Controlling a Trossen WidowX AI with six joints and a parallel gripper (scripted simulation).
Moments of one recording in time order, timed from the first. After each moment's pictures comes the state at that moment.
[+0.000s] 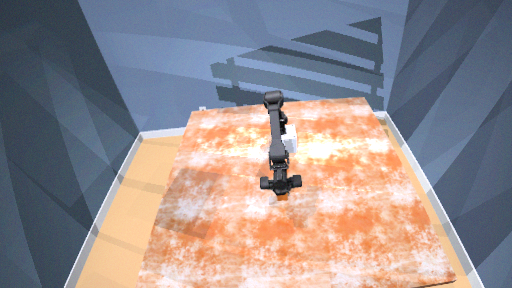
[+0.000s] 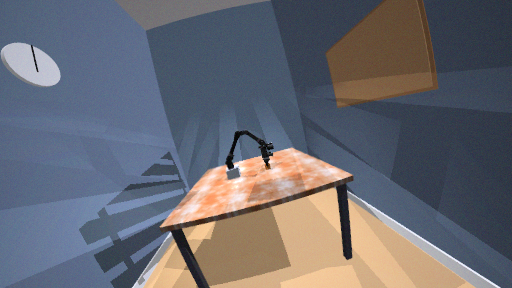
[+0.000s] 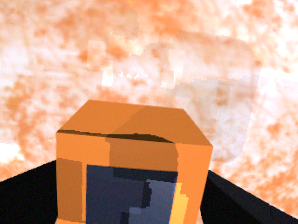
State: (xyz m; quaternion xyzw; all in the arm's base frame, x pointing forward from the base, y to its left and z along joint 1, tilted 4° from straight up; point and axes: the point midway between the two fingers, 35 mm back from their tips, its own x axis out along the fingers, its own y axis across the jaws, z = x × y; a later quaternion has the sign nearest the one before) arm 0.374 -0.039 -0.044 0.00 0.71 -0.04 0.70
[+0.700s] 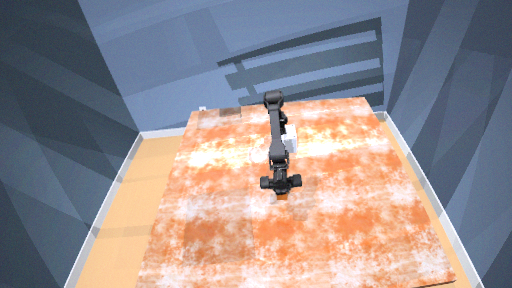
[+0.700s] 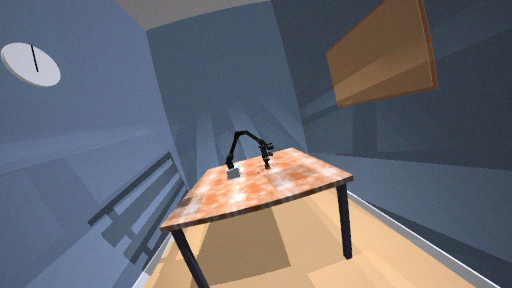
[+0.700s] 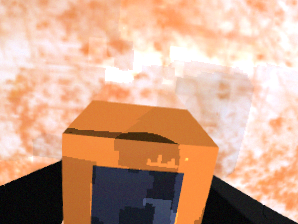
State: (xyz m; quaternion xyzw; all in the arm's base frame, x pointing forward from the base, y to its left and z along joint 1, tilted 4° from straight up) arm 0.371 -0.038 -0.042 0.00 0.72 -0.04 0.70
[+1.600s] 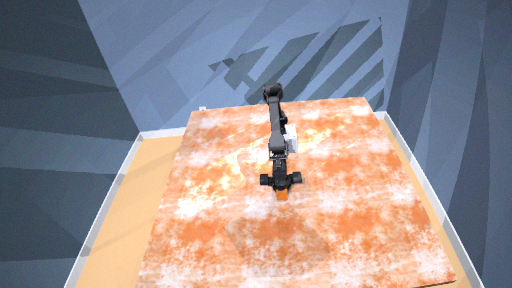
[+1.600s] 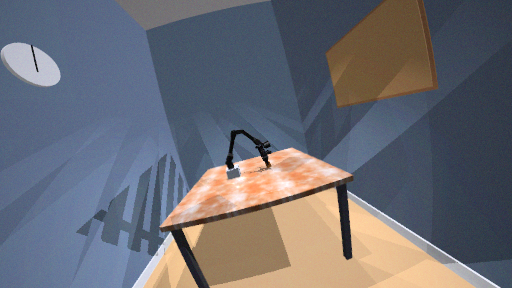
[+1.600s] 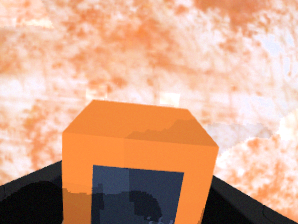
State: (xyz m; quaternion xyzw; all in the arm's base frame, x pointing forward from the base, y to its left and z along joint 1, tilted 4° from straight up) arm 0.377 -0.038 -0.027 0.00 0.64 -0.04 0.76
